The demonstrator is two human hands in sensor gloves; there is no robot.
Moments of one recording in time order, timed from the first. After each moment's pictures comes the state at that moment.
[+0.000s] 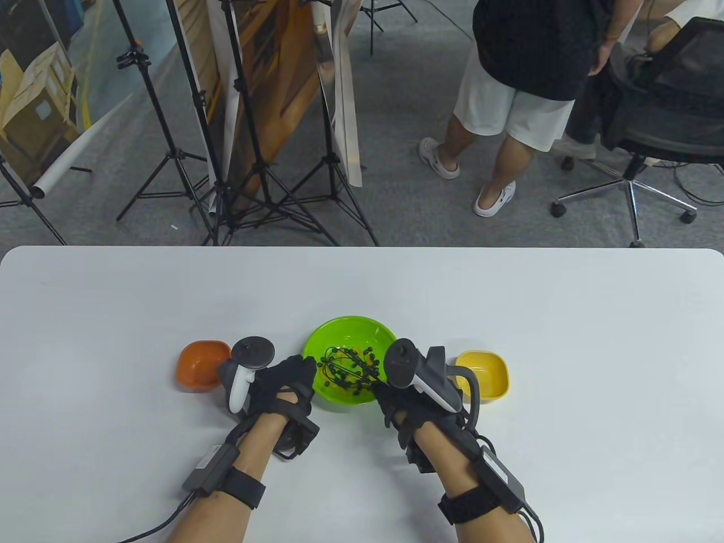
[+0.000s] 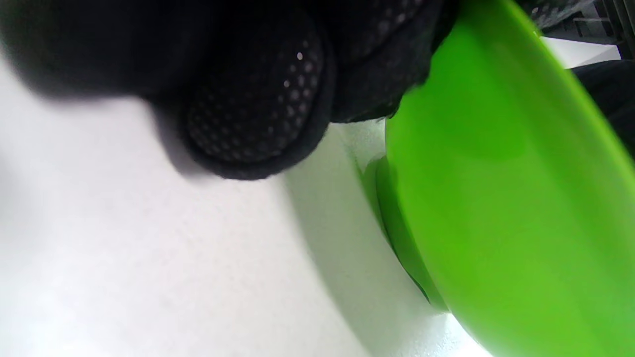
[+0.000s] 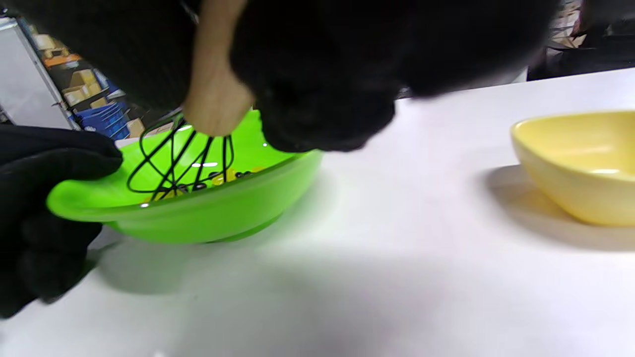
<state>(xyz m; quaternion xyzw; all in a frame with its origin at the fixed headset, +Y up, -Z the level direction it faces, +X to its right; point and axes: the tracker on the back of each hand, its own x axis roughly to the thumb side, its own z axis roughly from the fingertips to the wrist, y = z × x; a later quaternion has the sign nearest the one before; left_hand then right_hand) -0.196 -0.804 -0.393 -0.20 0.10 0.45 0.87 0.077 -0.693 -0.344 0.03 0.09 0.99 0.08</state>
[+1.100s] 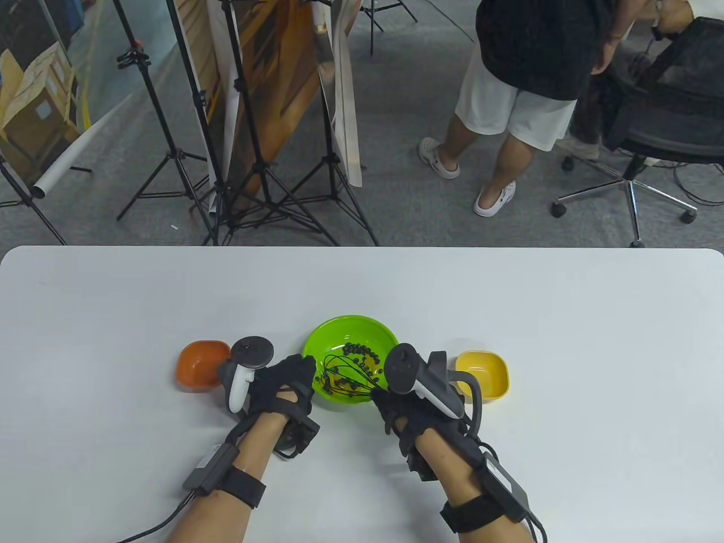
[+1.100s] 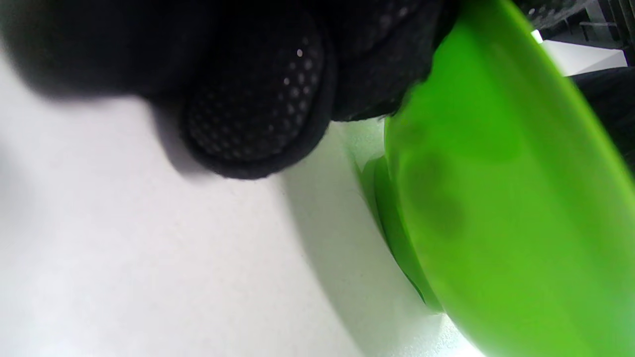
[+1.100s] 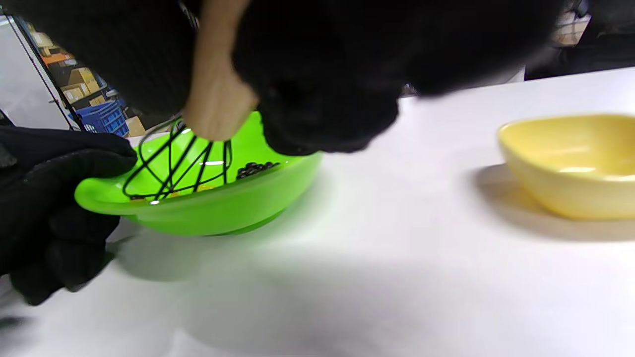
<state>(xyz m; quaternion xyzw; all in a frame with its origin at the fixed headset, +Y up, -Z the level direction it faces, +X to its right) -0.198 -0.806 -0.395 -0.20 0.11 0.46 0.86 0.077 -0.687 -0.333 0.02 0.08 0.99 0.07</state>
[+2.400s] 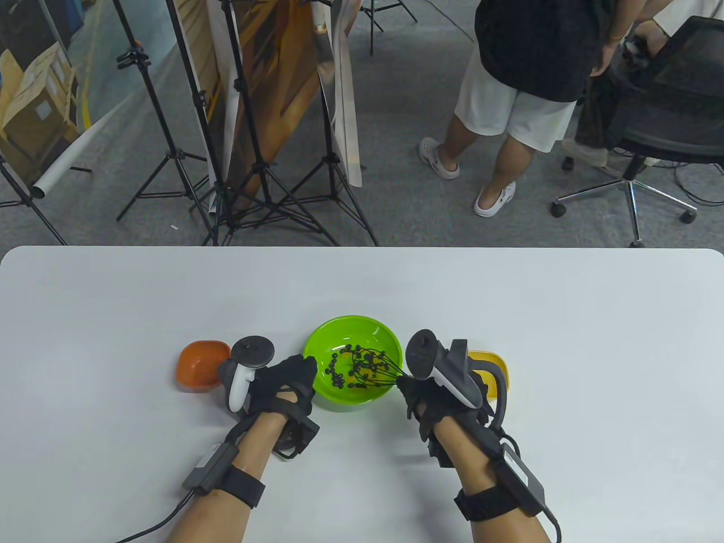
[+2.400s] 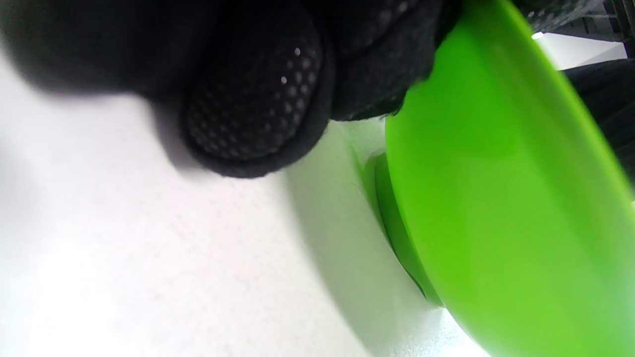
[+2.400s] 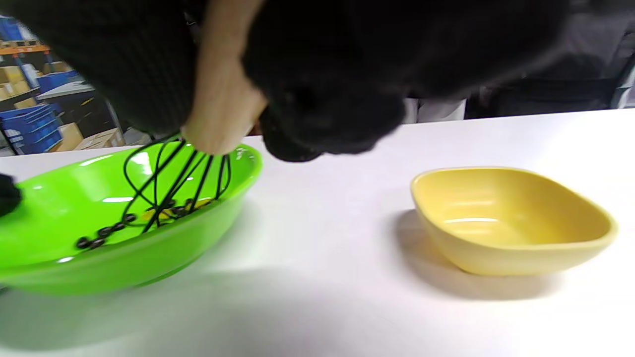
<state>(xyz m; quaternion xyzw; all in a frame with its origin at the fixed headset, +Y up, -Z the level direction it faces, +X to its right) -0.198 -0.808 -0.396 -0.21 0.10 0.46 0.86 0.103 -0.680 -0.351 -0.05 0.05 1.00 0.05</state>
